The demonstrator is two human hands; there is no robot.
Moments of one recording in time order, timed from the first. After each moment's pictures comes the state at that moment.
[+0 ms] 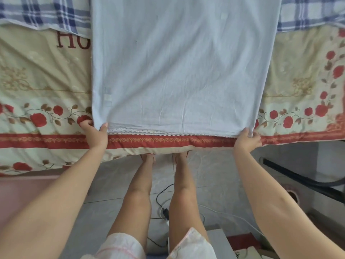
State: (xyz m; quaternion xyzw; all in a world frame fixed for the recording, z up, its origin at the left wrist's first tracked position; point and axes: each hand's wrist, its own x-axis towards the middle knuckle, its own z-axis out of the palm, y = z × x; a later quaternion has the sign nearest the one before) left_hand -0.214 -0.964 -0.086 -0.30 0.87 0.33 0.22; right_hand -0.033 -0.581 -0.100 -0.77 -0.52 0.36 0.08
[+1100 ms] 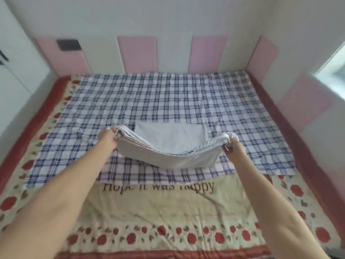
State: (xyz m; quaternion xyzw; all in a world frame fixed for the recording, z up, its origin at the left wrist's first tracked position) left_hand -0.435 -0.822 0.307 -0.32 0.61 0.72 0.14; right_hand -0.227 -0.451 0.293 -0.46 -0.39 0.79 0.13
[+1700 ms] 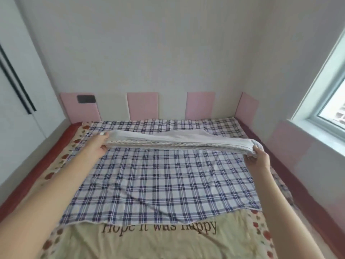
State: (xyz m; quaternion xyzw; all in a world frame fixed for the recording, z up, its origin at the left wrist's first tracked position) left_hand -0.442 -0.843 0.514 -0.14 0.59 0.79 0.09; right_hand -0.215 -0.414 0.476 -0.31 -0.33 0.82 0.36
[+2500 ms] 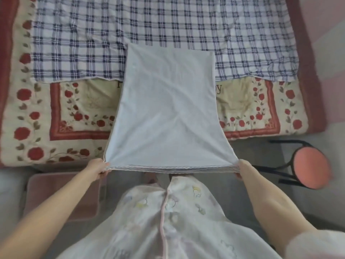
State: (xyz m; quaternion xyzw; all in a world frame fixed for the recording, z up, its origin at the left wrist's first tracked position) left_hand -0.104 -1.131 0.194 -0.35 0.75 0.36 0.44; right_hand 0.104 -0.657 0.198 -0.72 -0.53 0.33 -0.29
